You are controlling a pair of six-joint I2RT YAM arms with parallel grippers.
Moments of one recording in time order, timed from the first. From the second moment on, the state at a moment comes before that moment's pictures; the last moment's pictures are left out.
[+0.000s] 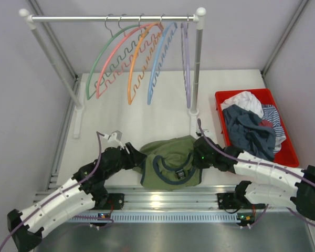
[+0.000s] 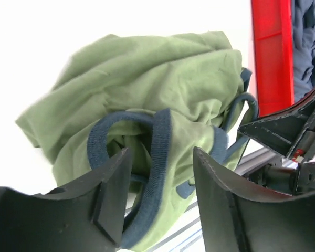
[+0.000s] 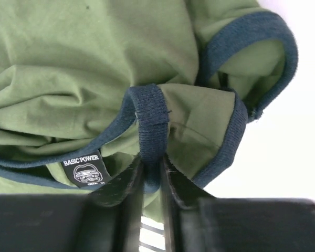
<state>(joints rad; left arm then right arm) -0.83 0.51 0.35 -0.33 -0.16 -0.97 0.92 1.05 0.60 -0.52 0.18 0.77</state>
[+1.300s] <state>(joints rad) -0.83 1.02 1.72 -0.43 -0.50 -0.12 0.92 0.94 0.73 -0.62 0.24 0.69</state>
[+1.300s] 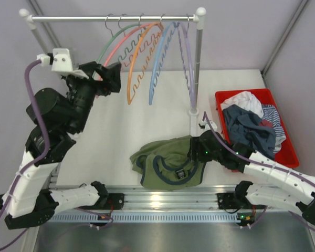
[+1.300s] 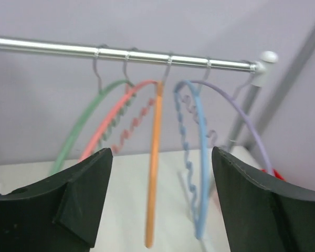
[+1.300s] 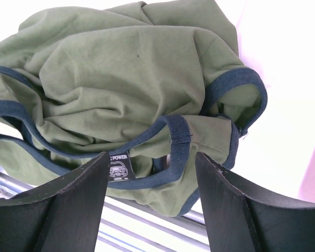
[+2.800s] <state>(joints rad) 0.04 1.46 1.95 -0.52 0.45 -0.19 0.91 0.83 0.63 -0.50 0.13 0.67</state>
